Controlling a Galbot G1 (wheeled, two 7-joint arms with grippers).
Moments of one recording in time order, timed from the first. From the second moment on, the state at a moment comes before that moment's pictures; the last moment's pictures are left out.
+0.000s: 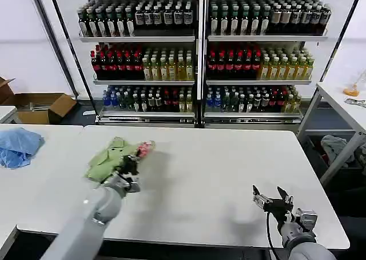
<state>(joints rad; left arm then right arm) 0.86 -1.11 -0.08 -1.61 0.78 0.31 0.23 -1.50 1.20 0.60 2.17 0.55 -0.52 0.24</state>
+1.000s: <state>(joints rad) 0.72 -1.32 0.19 -1.61 -0.21 0.43 -0.08 -1.47 1.17 0.58 2.18 0.58 -0.49 0.23</state>
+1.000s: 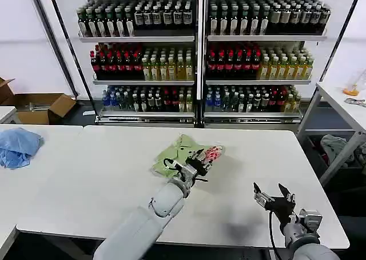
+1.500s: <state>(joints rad) 0.99 -1.23 0.02 -1.93 -0.39 0.42 -0.10 -1.29 1.17 0.41 2.08 0.63 -0.48 0.25</state>
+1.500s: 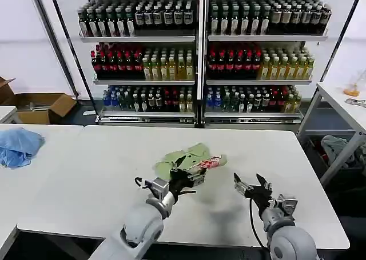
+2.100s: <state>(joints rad) 1.11 -1.23 -0.04 -2.03 -0.42 0.38 -0.07 -1.32 1.19 0.34 2.09 0.72 -0.46 0.27</state>
